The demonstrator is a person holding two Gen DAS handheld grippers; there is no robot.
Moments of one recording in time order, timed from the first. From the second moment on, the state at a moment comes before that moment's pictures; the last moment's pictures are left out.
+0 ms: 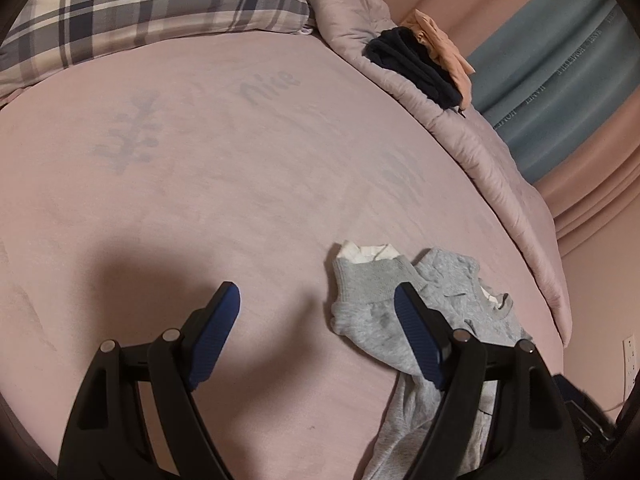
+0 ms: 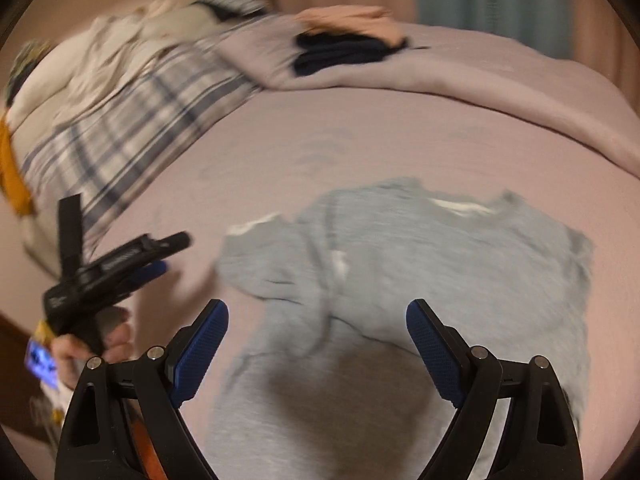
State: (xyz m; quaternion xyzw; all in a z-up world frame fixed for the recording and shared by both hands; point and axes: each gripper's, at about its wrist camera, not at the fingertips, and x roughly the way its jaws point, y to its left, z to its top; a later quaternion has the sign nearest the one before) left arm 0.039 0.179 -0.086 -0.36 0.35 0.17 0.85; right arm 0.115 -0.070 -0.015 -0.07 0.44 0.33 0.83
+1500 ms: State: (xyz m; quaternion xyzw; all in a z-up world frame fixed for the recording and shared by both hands) left arm 0.030 0.197 -0.079 -0.38 0.33 0.16 0.85; right arm 0.170 -0.013 -0.010 -0.10 0.42 0.33 0.84
